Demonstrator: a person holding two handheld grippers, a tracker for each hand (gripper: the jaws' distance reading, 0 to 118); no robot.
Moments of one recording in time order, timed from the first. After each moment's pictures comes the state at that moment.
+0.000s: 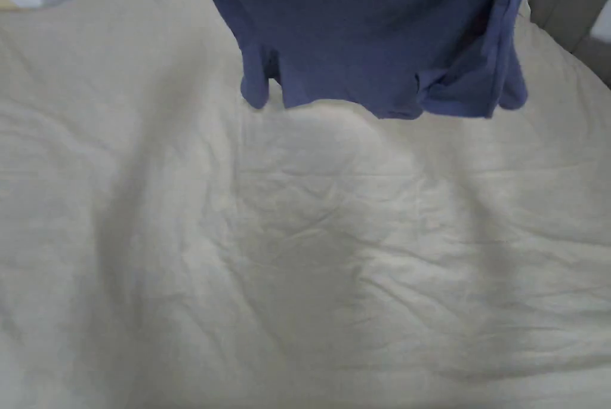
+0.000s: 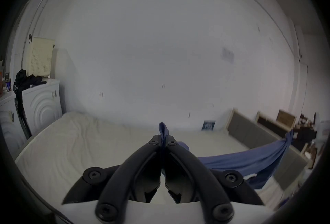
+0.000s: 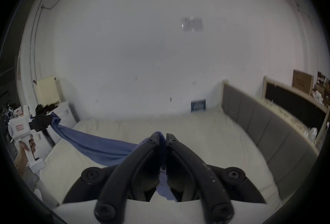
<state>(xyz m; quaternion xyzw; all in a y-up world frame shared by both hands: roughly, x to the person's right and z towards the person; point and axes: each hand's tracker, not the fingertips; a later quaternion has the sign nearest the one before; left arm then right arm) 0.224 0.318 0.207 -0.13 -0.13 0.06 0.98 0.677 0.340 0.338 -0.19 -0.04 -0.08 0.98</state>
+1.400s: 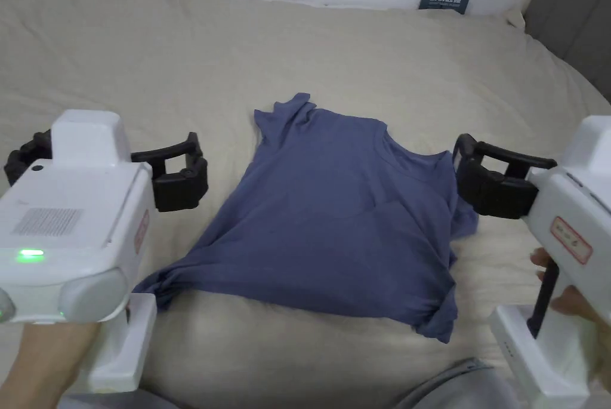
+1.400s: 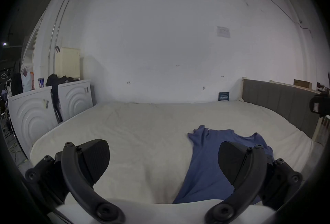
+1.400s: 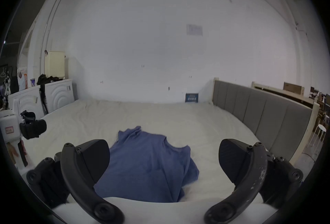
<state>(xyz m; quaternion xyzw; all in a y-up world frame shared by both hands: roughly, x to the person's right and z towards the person) 0.227 0.117 0.470 -0.09 -0.04 -0.03 1.00 0.577 0.157 0.554 -0.10 -0.09 0.01 0.99</state>
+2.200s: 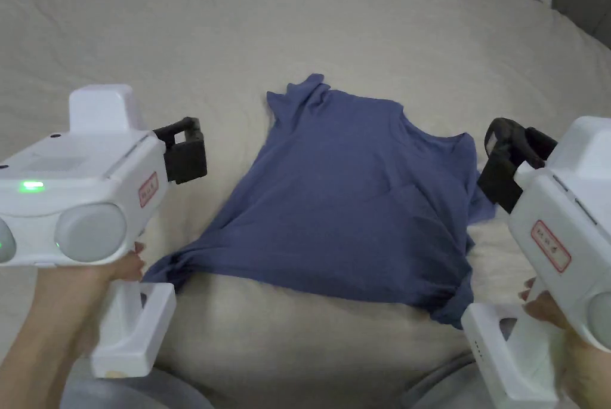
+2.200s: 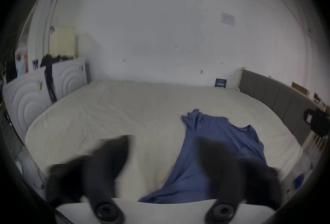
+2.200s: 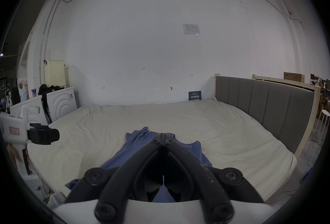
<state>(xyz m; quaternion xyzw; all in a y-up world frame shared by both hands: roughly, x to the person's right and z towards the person) 0.209 0.124 0.444 -0.21 -0.05 0.03 0.98 0.565 0.132 0.552 -0.11 -0.07 -0.03 0.99</state>
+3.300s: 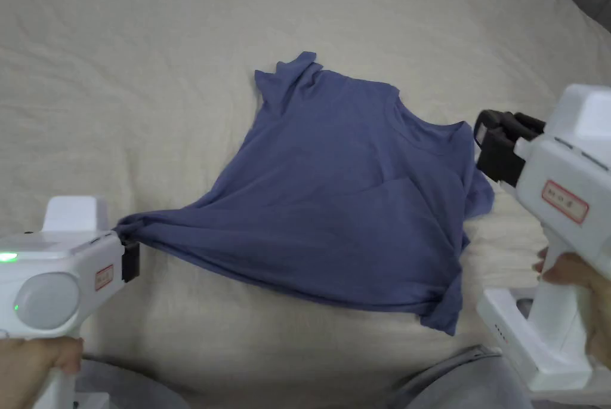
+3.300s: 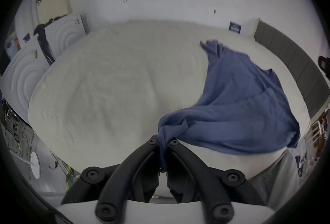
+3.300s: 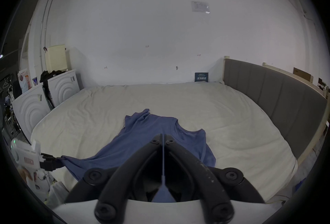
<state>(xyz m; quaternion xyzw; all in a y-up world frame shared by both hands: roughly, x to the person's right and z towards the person) 0.187 0.024 0.447 -0.40 -0.03 -0.01 0.92 0.586 0.144 0.480 -0.22 -0.02 -0.03 0.98</state>
